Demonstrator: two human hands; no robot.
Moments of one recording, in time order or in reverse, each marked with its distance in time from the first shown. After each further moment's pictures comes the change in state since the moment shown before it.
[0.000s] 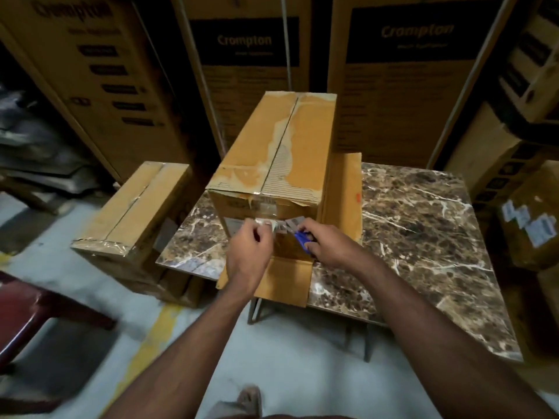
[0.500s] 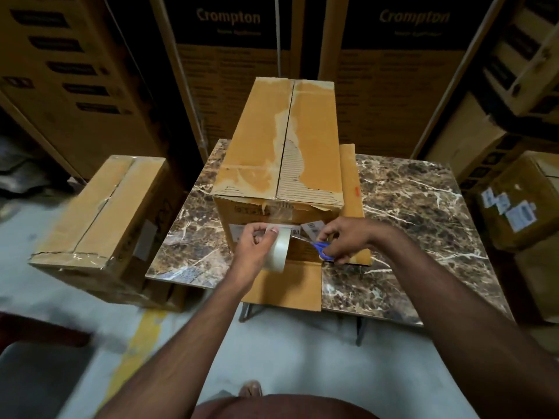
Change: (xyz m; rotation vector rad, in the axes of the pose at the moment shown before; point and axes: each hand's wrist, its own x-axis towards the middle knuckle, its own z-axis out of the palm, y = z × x) left_hand 0.069 -0.061 -0.010 -0.558 -0.393 -0.249; right_hand 0.058 -0.022 -0.030 0.124 -0.358 0.337
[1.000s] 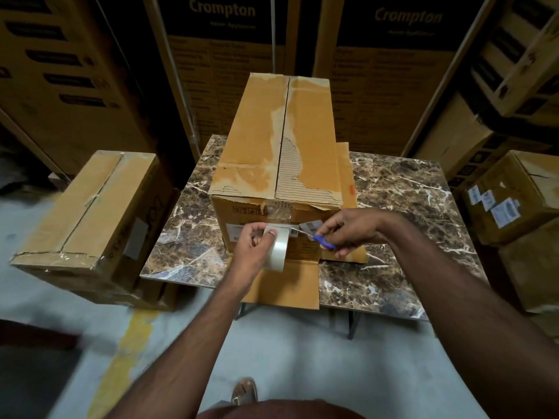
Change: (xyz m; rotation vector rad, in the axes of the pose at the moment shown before) left_hand -0.002 -0.007 -0.013 -0.088 -0.078 -0.038; right_hand 0.000 0.000 -0.007 0.315 -0.094 0.073
